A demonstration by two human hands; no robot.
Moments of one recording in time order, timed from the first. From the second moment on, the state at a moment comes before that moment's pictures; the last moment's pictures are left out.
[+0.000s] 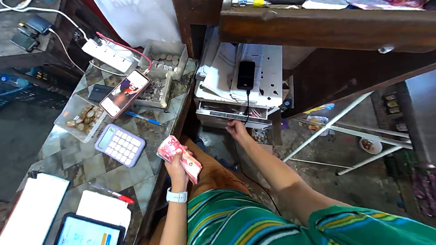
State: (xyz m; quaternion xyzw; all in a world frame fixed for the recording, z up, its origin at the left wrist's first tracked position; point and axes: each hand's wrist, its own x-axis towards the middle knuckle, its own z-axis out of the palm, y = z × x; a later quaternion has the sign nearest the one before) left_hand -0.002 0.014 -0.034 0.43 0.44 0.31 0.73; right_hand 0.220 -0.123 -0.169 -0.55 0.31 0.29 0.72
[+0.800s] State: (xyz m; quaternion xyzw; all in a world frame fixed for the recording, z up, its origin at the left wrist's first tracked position) left_hand -0.005 0.012 -0.031 0.45 0.42 0.27 0.74; right_hand 0.253 -0.105 -0.136 -0.91 -0.24 0.29 0.18
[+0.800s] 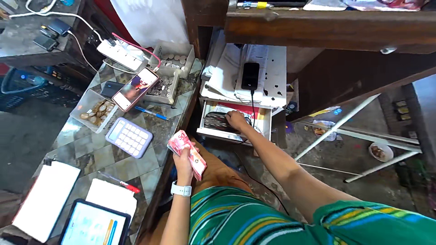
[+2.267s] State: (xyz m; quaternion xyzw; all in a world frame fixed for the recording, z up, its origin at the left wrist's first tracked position) left_hand 0.153 0.005 -0.129 0.90 0.10 -0.28 0.31; right_hand 0.264 -0.187 -0.076 -0.83 -0.08 0.45 0.33
